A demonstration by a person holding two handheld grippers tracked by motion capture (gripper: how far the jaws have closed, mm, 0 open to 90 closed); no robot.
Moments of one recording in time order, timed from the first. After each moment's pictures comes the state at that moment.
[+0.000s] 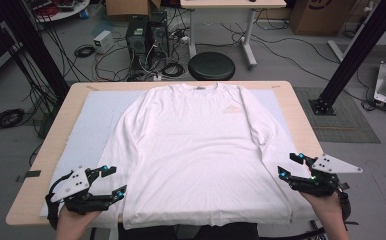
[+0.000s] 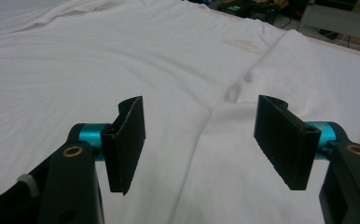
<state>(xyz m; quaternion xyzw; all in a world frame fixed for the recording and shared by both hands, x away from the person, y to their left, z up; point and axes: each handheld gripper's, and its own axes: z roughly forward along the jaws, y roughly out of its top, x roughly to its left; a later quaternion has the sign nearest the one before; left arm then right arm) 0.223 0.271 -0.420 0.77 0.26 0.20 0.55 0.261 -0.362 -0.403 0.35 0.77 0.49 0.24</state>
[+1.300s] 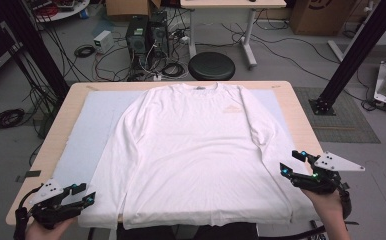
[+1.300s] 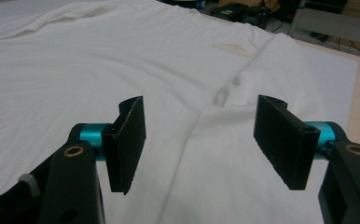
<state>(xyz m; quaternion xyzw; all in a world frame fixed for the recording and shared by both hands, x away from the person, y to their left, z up) 0.205 0.340 -0.452 0.77 0.43 0.19 0.43 0.266 -0.367 -0.403 0.36 0.76 0.49 0.25</state>
